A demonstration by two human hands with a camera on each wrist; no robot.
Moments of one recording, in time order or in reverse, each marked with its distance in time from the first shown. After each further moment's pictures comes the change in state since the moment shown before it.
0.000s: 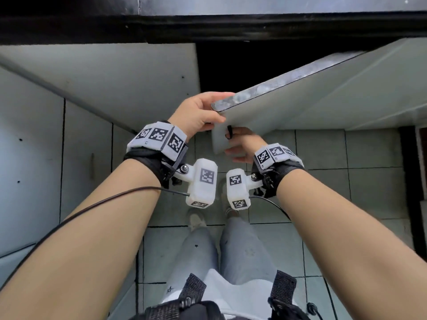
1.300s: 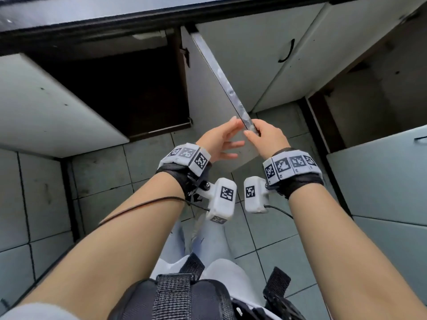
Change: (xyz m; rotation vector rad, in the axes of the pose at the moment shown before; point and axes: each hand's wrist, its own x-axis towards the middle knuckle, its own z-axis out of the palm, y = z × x) left_hand -0.056 0.000 0.362 -0.138 -0.336 -0.236; right_hand -0.203 0.119 -0.298 -0.626 0.578 -0.234
